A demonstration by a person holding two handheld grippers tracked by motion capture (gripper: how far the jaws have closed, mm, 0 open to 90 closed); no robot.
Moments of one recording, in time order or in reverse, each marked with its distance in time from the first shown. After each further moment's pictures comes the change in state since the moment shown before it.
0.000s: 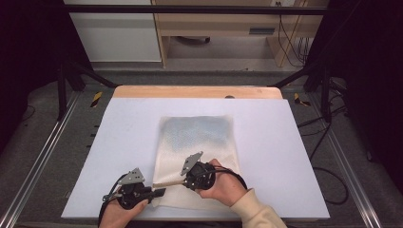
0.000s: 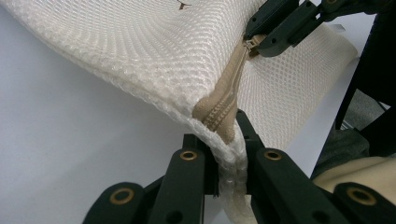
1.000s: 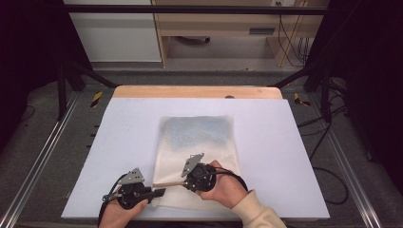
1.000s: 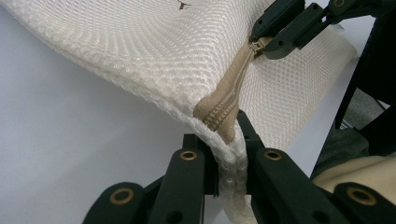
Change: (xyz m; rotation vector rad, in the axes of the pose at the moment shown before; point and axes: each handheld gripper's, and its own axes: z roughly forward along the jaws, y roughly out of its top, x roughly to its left) left arm 0.000 0.000 -0.001 0.001 0.001 0.005; right arm 0.004 -0.003 -0.001 -0.008 0.001 -0.004
